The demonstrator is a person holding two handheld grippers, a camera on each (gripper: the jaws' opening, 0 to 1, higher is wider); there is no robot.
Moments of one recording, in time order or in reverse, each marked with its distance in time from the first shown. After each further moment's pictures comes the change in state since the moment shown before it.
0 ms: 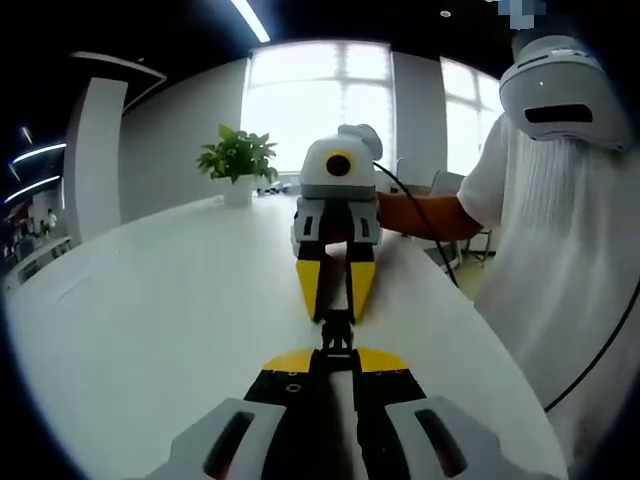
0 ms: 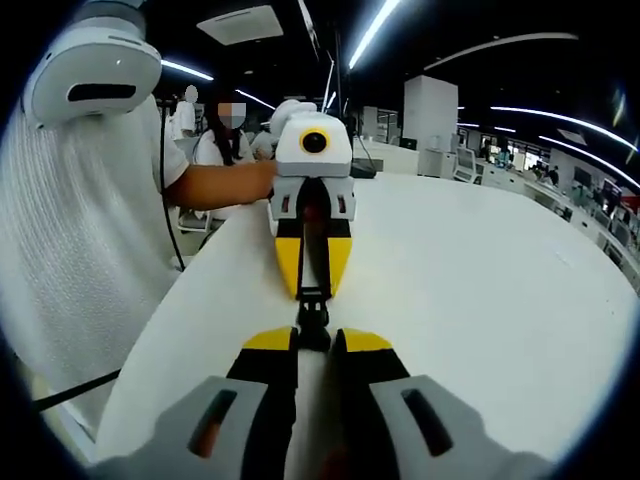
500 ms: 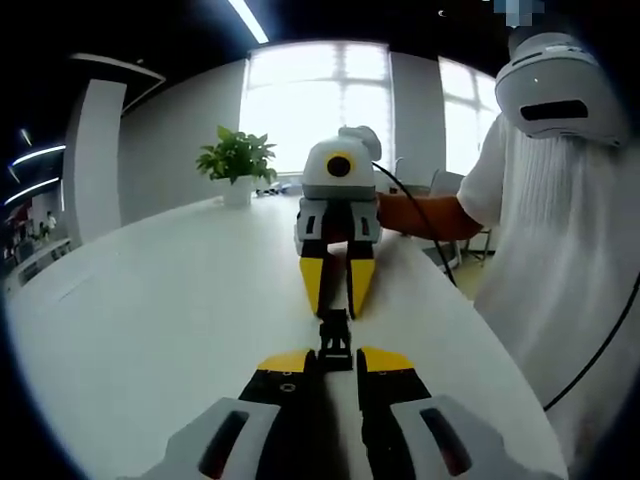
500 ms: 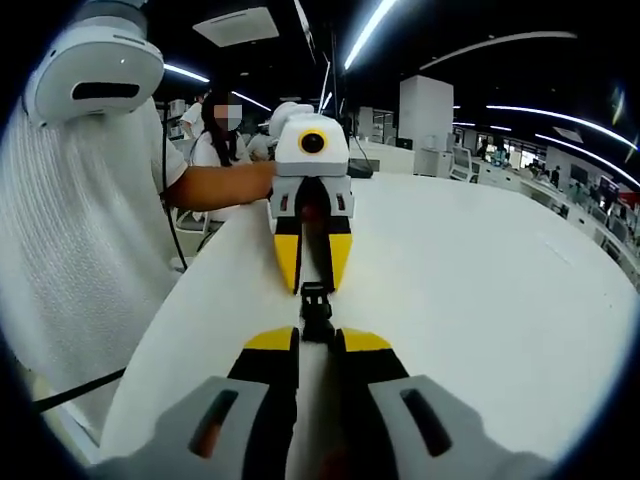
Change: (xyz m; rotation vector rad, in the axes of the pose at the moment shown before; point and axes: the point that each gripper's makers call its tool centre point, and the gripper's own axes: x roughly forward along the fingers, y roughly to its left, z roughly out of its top) left arm -0.001 -0.001 0.000 0.007 -0.002 0.002; right arm -0.006 0.002 -0.004 0.015 -0.005 -0.008
